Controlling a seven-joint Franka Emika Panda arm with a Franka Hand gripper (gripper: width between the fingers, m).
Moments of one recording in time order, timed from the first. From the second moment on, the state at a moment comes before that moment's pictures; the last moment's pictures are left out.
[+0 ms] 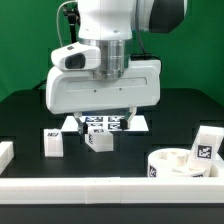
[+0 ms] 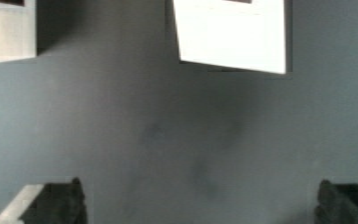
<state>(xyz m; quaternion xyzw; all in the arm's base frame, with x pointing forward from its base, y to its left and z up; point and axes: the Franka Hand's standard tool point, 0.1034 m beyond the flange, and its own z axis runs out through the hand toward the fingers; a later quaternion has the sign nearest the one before) 0.524 -0.032 0.053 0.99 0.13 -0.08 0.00</state>
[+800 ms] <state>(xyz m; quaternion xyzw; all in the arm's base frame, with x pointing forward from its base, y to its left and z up) 0.502 -0.046 0.038 0.94 0.05 -0.32 0.06</state>
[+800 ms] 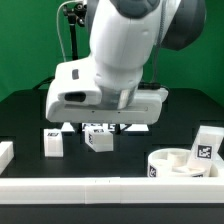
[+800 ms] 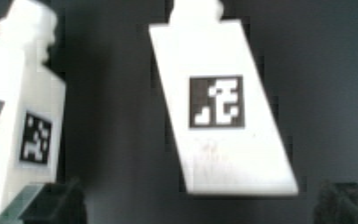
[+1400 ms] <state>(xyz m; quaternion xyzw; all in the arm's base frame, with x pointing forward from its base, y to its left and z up) 0.497 -0.039 0.036 0.90 0.05 -0.43 0.03</state>
